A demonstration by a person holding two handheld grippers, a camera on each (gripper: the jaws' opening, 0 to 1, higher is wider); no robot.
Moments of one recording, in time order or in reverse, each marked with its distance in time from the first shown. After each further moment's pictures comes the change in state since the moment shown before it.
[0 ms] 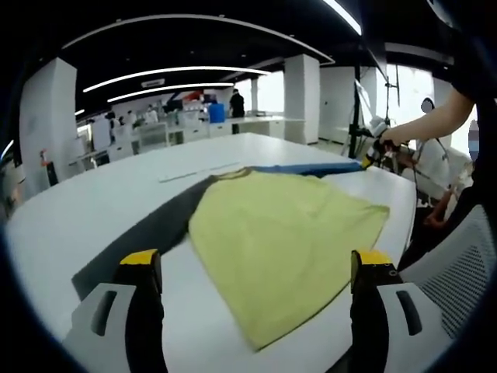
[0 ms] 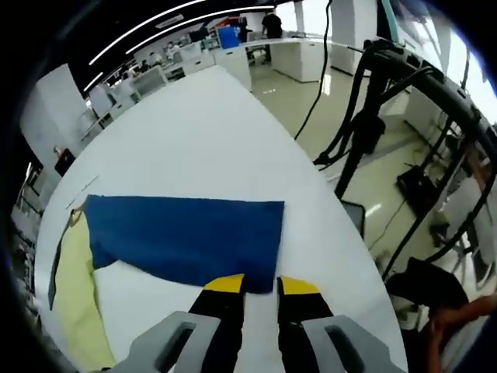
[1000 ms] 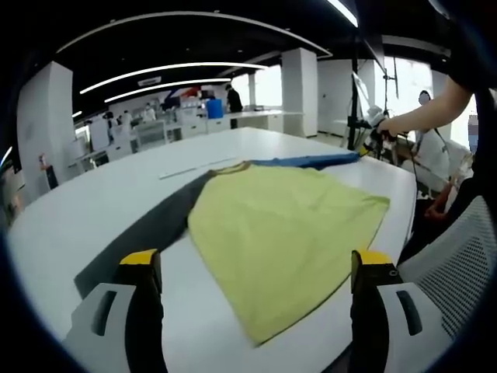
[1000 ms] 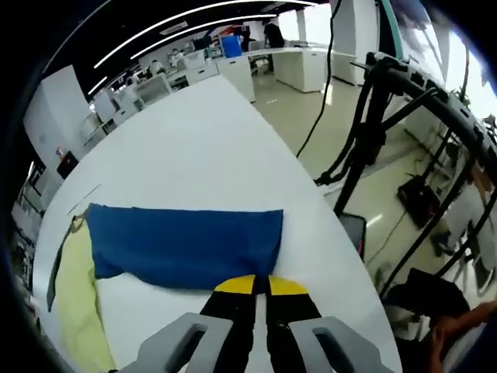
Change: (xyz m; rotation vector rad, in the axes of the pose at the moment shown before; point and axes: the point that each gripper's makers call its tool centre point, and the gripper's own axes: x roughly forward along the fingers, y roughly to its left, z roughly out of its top) left arm 0.000 -0.007 -0.002 0.029 0.030 0.003; right arm -0.003 0.001 0.023 -0.008 -0.078 0.014
